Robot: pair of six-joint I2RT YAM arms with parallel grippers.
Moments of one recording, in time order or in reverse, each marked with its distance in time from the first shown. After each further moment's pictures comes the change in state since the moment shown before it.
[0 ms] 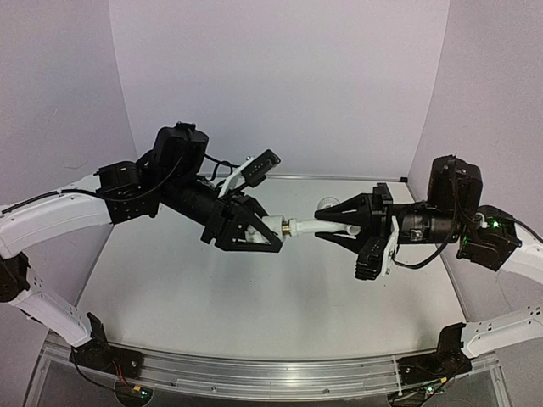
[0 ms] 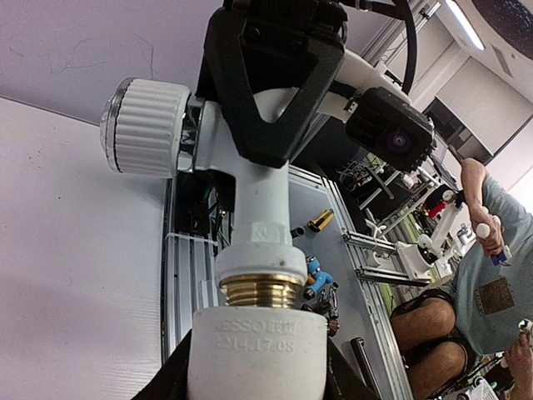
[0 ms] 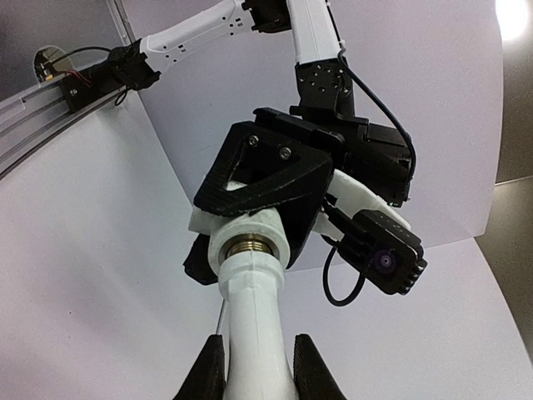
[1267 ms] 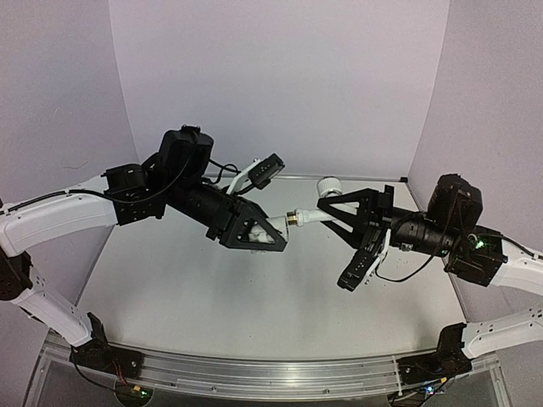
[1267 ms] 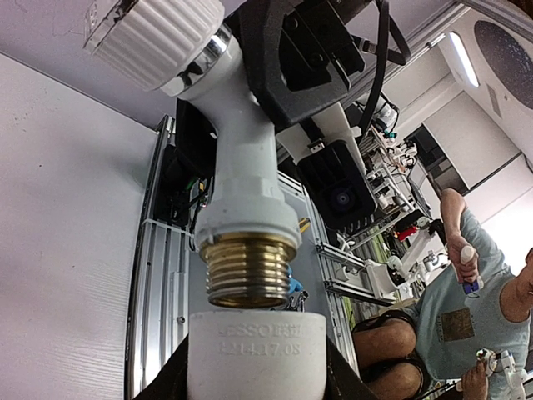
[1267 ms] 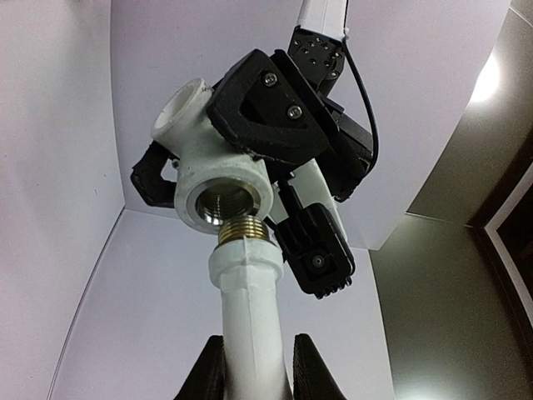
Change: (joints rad) left arm 0.008 0.028 -0.013 0.044 0.031 -0.176; right arm -0.007 -0.043 -0.184 0.326 0.128 -0.398
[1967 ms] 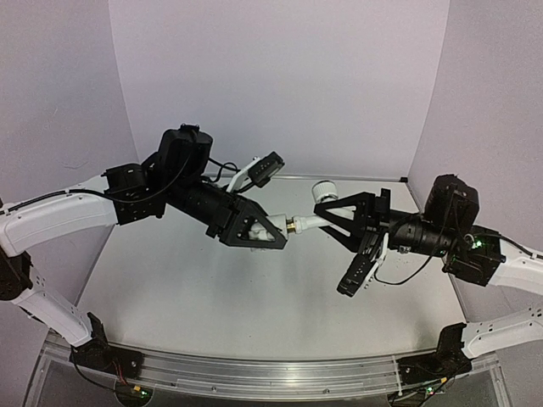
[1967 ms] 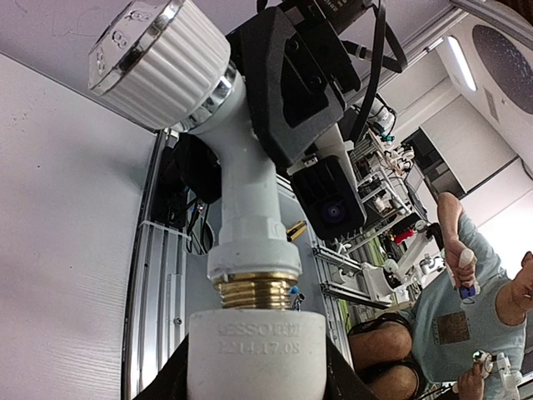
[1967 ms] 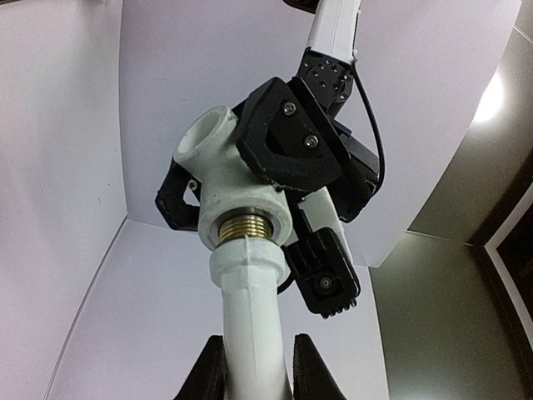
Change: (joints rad) left arm 0.001 0.000 0.000 0.016 0.009 -0.024; right arm 0.000 0.011 0.000 -0.011 -0.036 -0.039
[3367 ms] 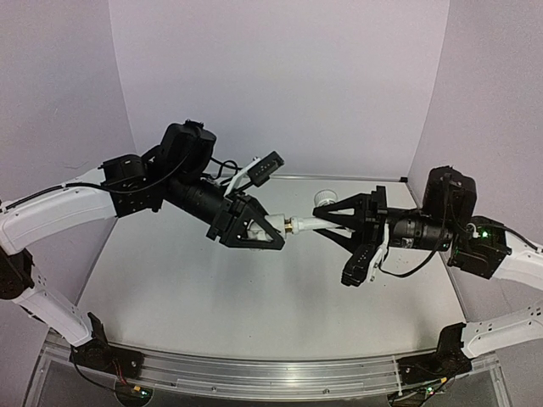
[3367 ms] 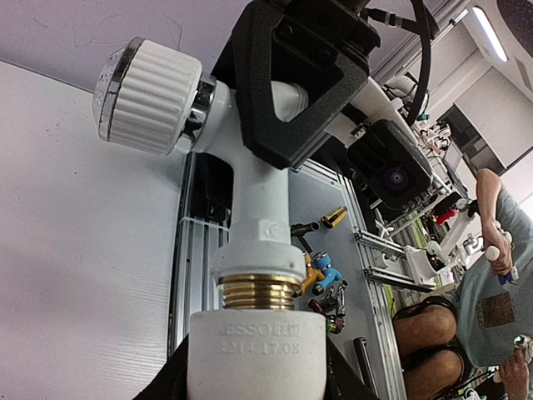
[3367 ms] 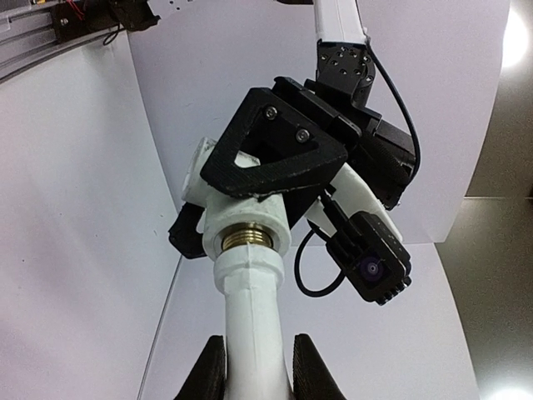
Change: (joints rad) left arm 0.003 0.015 0.074 -0.168 -0.089 0.208; right arm 0.007 0.019 0.081 -0.168 -0.014 0.269
